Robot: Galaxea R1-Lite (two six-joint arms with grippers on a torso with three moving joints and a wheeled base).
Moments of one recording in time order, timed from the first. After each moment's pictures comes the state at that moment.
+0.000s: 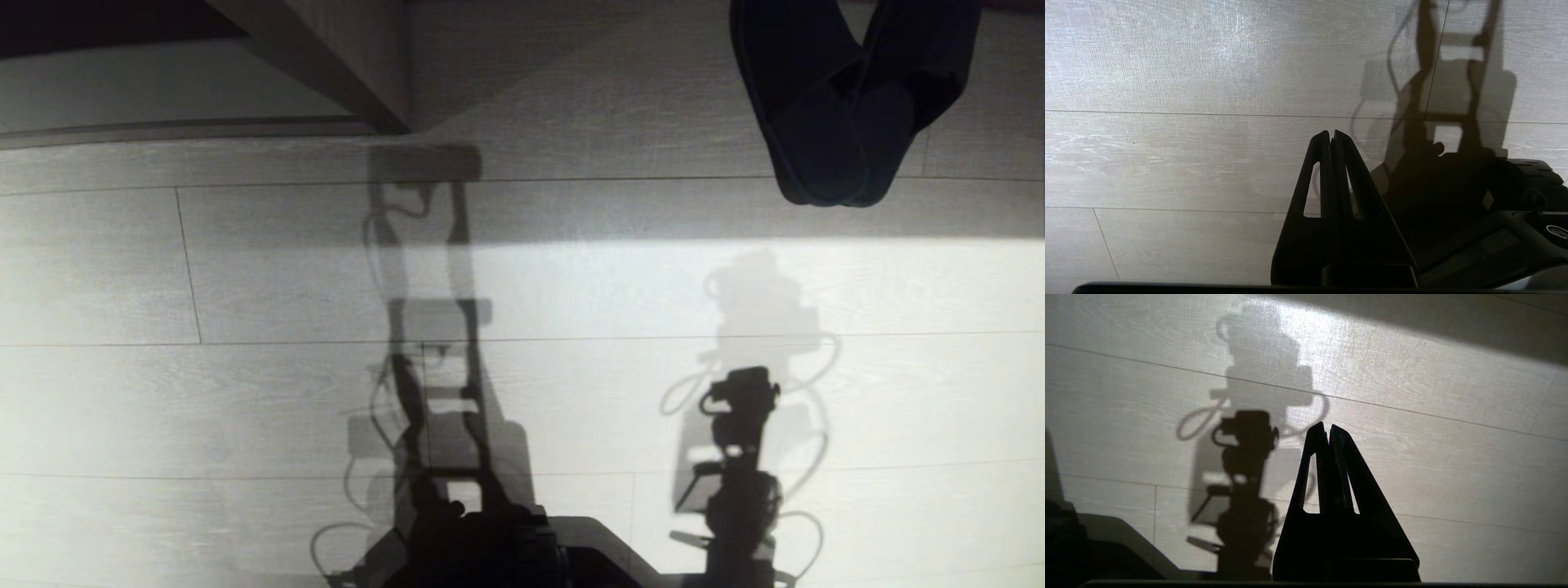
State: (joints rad) left arm -0.01 0.00 0.00 0.00 0.02 -0.06; right arm -0.05 0.43 -0.23 -0.30 -0.01 -0.18
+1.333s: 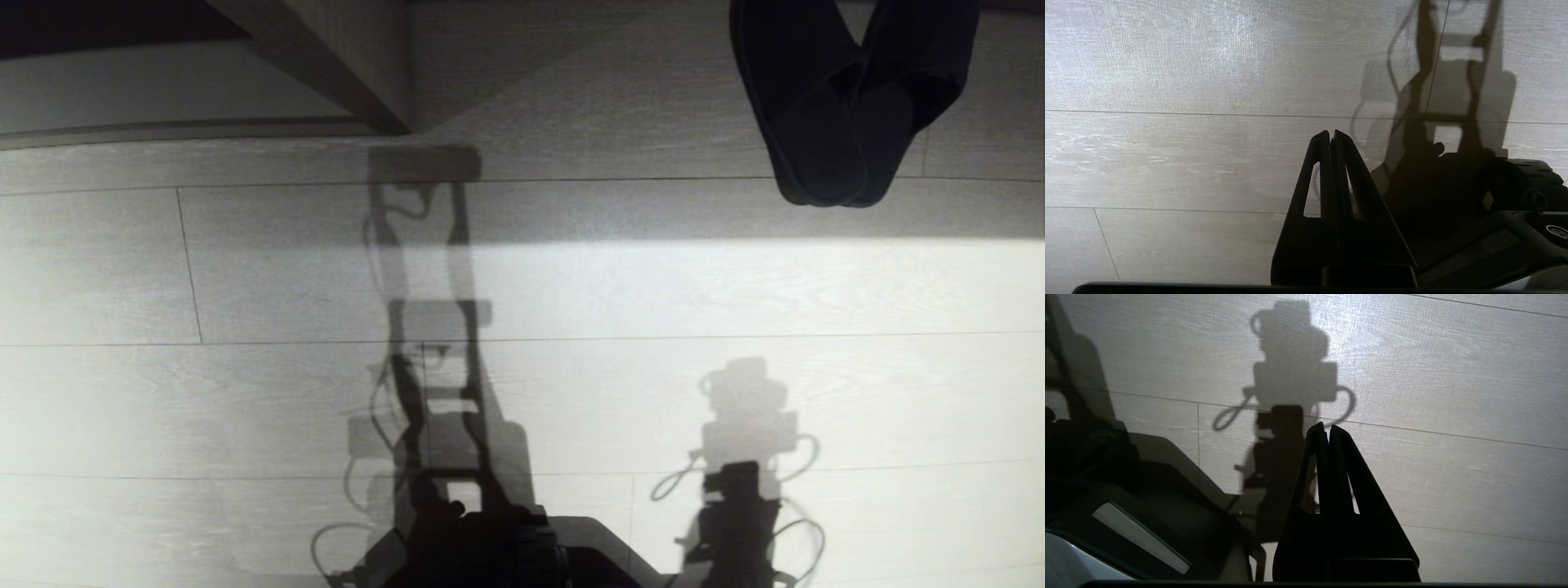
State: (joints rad) left arm -0.01 0.00 0.00 0.00 0.02 -0.06; right arm 0.00 0.00 0.00 0.00 0.02 -0.08
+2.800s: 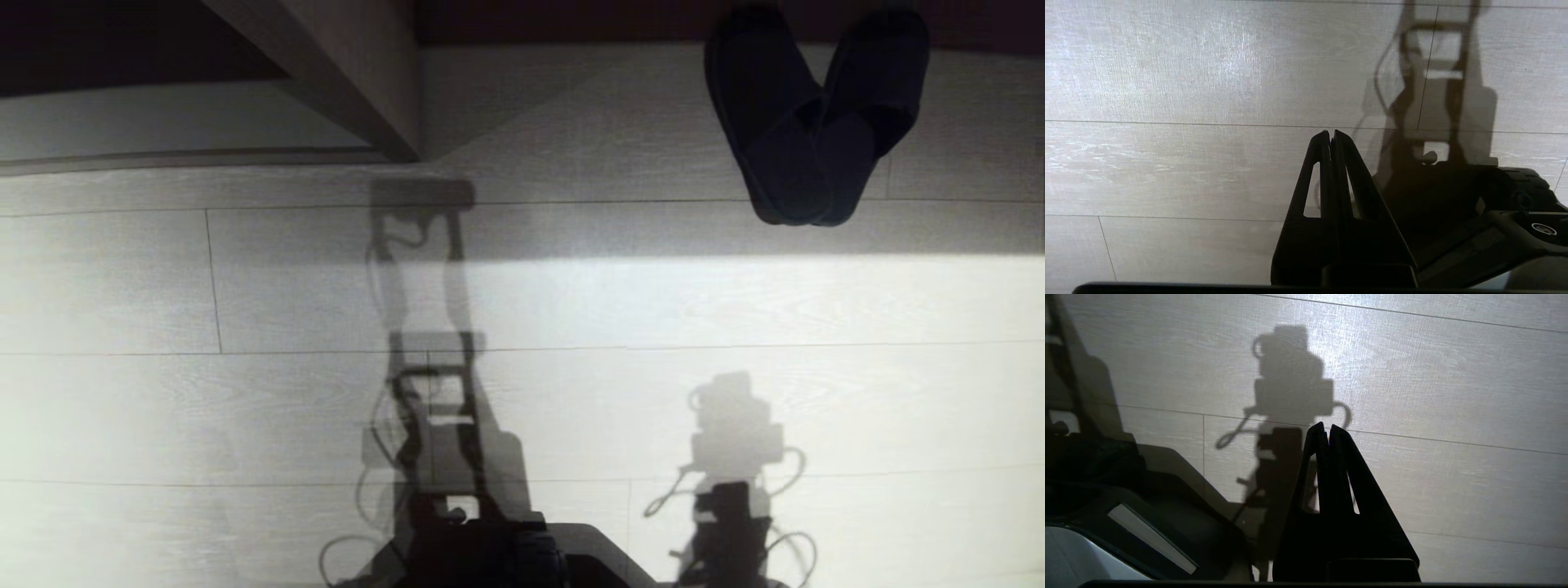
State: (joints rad) left arm -0.01 0.00 0.00 0.00 0.02 -0.06; right arm 0.00 0.00 0.00 0.01 0.02 -0.06
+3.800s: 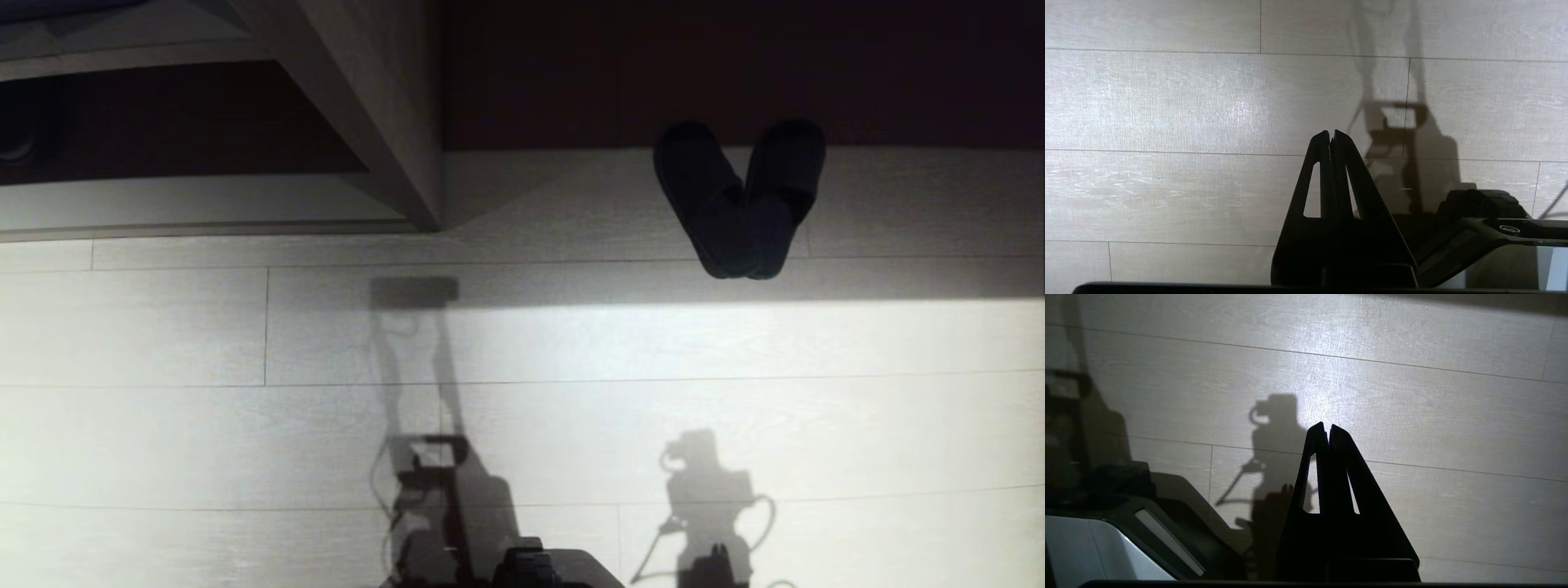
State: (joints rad) left arm -0.01 0.00 0.00 0.00 0.02 -0.06; right arm 0.00 0.00 0.00 0.01 0.02 -0.06
